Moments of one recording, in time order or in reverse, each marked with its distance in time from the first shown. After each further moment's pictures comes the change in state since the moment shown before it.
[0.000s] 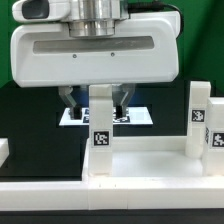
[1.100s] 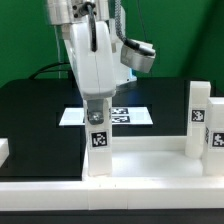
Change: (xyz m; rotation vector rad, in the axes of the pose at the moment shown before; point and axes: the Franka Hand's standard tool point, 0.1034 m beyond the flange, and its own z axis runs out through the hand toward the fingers) arm -0.004 0.006 0.002 0.039 -0.045 1.348
